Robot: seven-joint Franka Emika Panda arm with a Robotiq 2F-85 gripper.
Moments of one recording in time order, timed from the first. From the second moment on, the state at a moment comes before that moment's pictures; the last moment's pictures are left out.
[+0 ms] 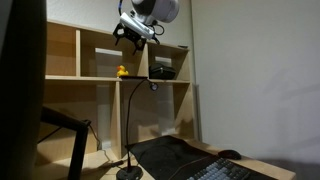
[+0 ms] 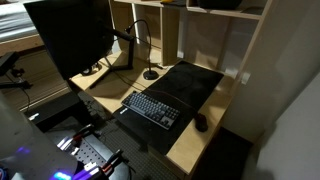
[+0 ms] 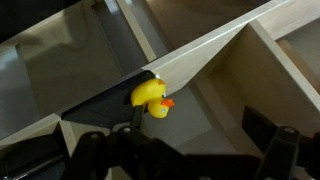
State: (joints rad) arm 0.10 0.15 0.12 -1.55 -0.19 2.68 0.73
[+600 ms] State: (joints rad) arm 0.11 0.30 0.09 -1.43 -0.33 2.70 0.86
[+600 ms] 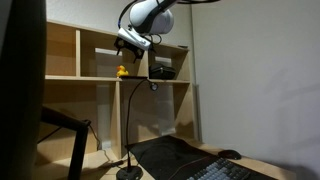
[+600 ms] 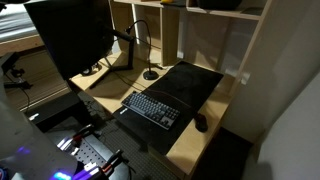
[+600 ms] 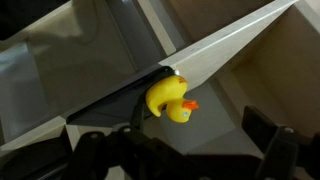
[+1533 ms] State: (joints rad) arm 0.20 0.63 -0.03 -0.94 -0.53 2.60 0.86
